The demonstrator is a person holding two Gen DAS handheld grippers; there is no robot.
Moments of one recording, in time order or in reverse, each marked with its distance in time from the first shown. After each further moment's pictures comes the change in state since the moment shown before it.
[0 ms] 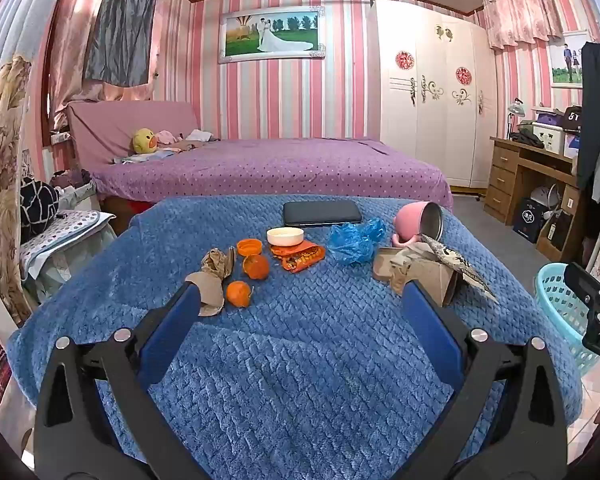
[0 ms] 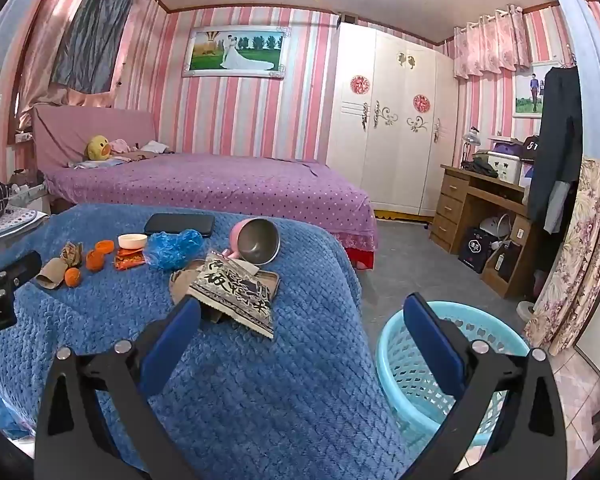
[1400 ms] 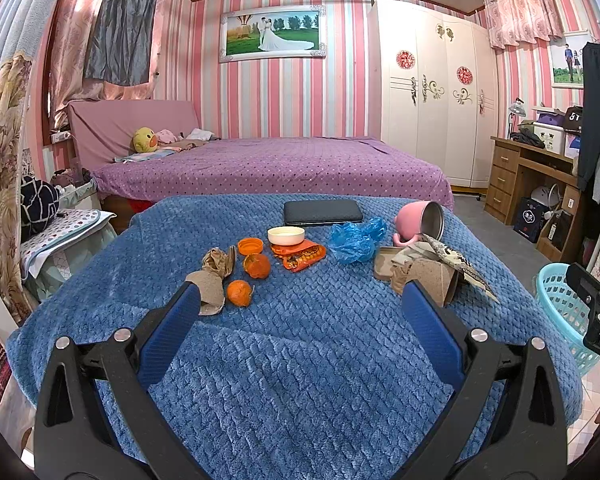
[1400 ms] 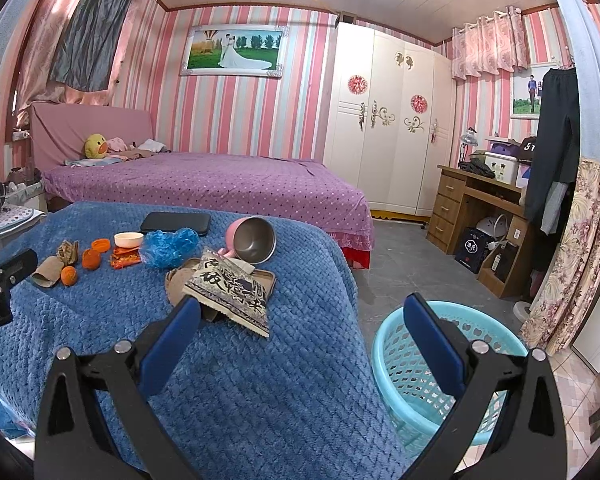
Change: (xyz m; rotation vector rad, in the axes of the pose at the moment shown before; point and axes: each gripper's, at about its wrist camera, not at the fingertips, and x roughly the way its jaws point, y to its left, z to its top) left arm 0.000 0.000 0.000 0.000 -0.004 0.000; right arm 0.000 -0.006 0.000 -0.011 0.003 -0.009
